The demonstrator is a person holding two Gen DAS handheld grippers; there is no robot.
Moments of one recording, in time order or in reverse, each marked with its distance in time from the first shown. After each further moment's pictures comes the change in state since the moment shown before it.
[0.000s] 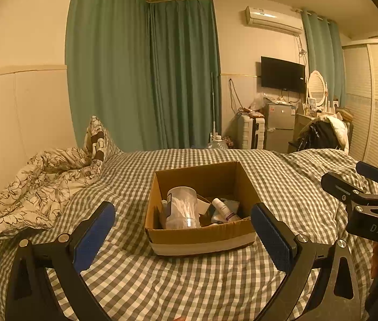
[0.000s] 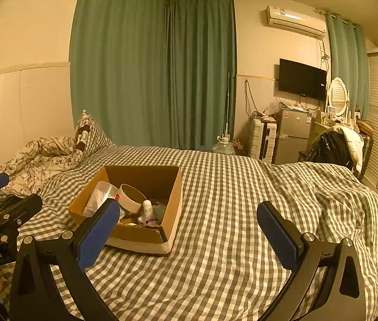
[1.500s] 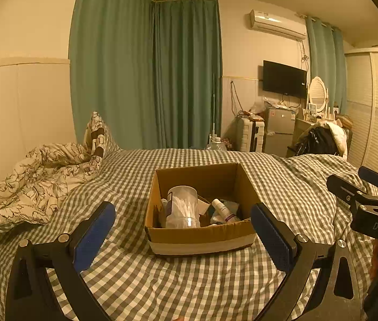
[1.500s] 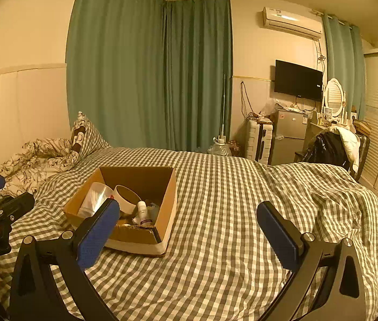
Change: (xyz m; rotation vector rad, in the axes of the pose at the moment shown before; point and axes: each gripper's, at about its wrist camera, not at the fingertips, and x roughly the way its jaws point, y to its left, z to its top) left arm 0.001 0.005 -0.003 -0.036 -0.004 -0.017; right arm -0.001 -0.008 -0.003 0.010 -0.012 -0.013
